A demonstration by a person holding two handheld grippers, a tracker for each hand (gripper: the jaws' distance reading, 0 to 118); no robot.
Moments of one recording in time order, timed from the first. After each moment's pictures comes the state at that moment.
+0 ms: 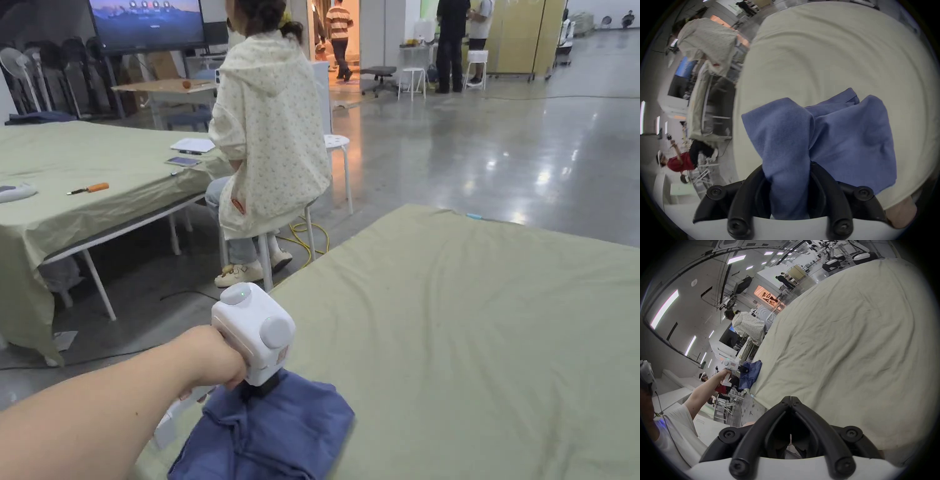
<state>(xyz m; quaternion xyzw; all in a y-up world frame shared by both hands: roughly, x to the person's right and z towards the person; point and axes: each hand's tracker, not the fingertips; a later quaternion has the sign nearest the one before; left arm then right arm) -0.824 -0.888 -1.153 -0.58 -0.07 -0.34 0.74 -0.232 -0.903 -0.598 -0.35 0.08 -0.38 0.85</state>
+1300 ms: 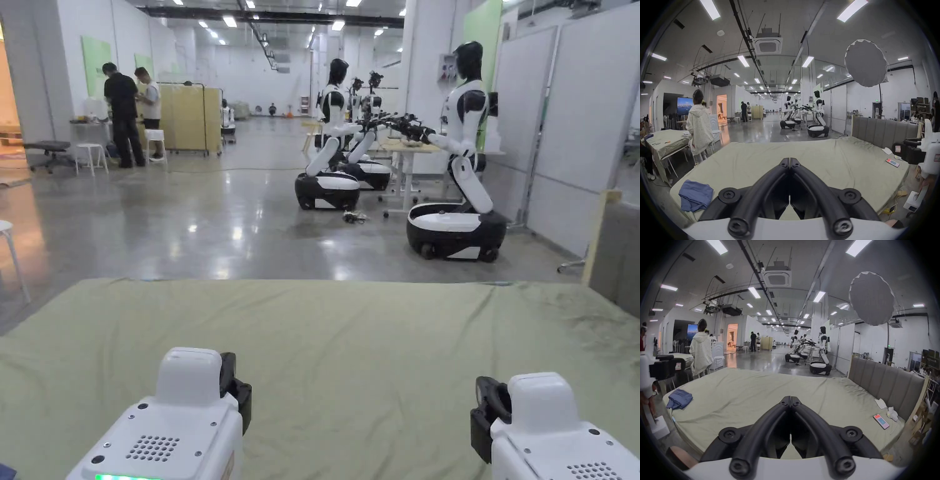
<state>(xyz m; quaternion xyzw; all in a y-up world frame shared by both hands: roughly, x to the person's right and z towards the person) -0.561 -0.714 -0.694 -0.04 -0.33 -0.02 0.94 -0.302 -0.727 -0.510 -0.09 -0.29 0.02 0.95</state>
